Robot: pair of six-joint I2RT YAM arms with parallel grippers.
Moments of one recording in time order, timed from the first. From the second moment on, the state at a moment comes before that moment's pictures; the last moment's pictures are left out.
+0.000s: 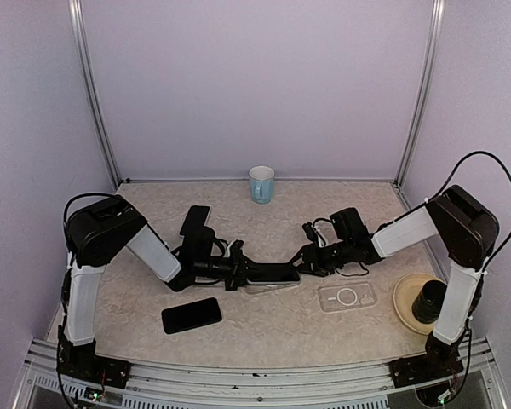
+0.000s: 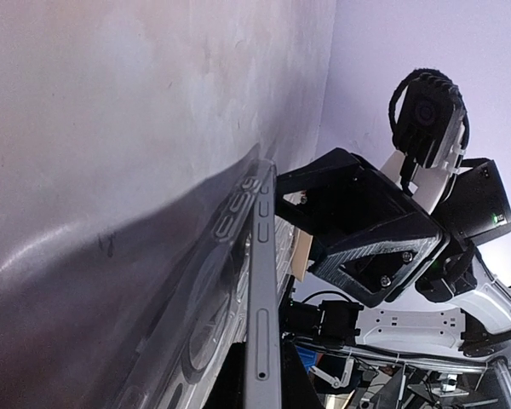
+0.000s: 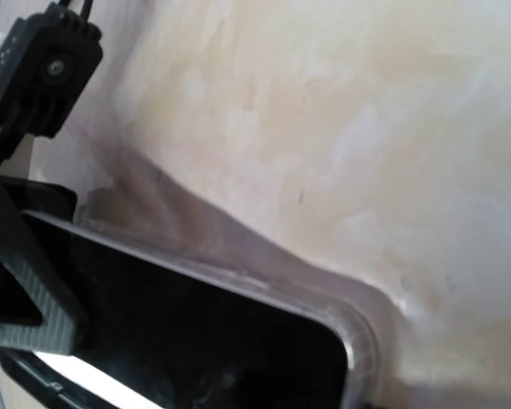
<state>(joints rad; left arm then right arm) -0.72 2.19 0.91 0.91 0.70 -1.42 0.56 1.88 0.87 0.24 -0.63 0.56</state>
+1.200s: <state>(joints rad) -0.74 2.19 0.90 0.95 0.67 -1.30 0.62 1.74 0.83 0.22 -0.68 0.61</state>
